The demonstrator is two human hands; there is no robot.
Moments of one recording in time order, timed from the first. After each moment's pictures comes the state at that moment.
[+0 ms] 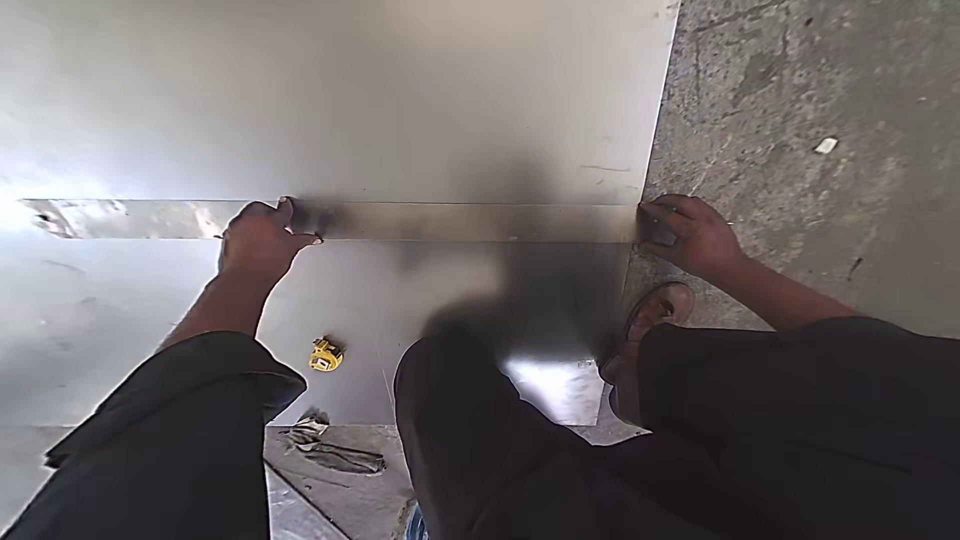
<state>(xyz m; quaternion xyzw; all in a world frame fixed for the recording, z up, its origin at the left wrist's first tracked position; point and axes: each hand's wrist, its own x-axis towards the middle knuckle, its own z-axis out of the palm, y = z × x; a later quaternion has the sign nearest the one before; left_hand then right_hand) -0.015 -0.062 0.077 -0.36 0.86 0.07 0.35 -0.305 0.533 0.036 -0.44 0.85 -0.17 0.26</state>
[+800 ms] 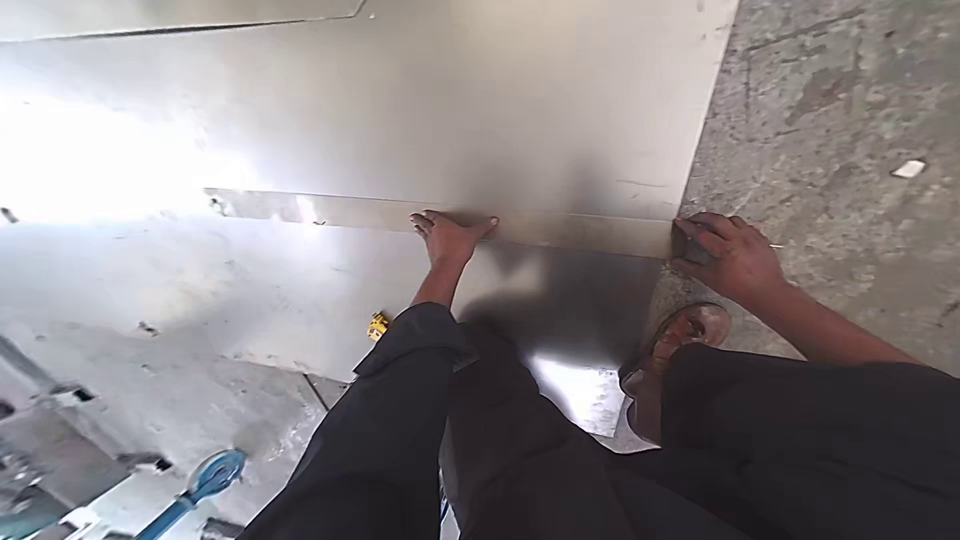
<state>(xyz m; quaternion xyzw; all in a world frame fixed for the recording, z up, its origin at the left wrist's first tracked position) -0.102 0.118 0.061 -0.61 0.72 0.20 0.26 -0.306 0.532 0.040 -0.44 0.84 -0.17 0.26</state>
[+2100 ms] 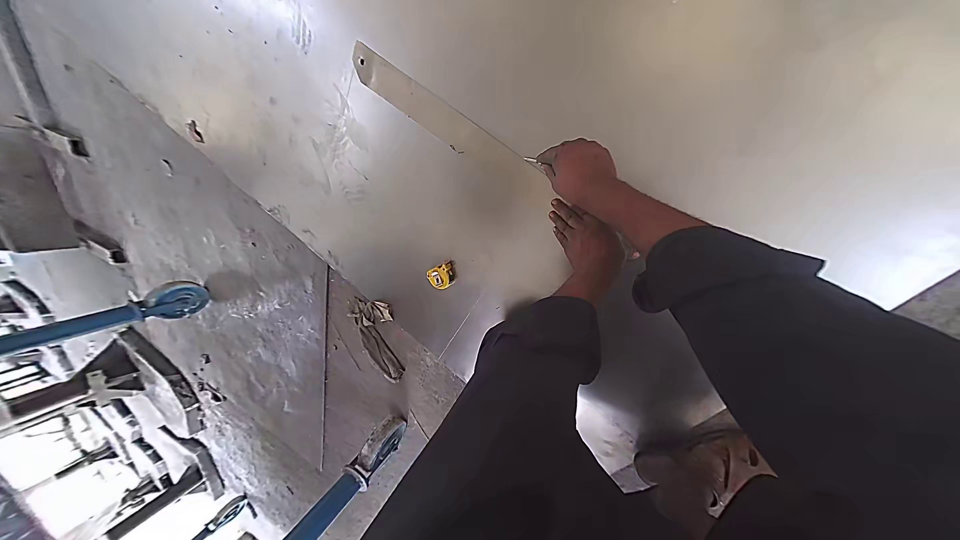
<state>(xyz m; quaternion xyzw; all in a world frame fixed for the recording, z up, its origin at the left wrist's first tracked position) -0.118 0.108 0.063 -0.66 0.66 0.24 0.26 -0.169 0.005 0.082 -0.62 0.68 -0.01 0.39</state>
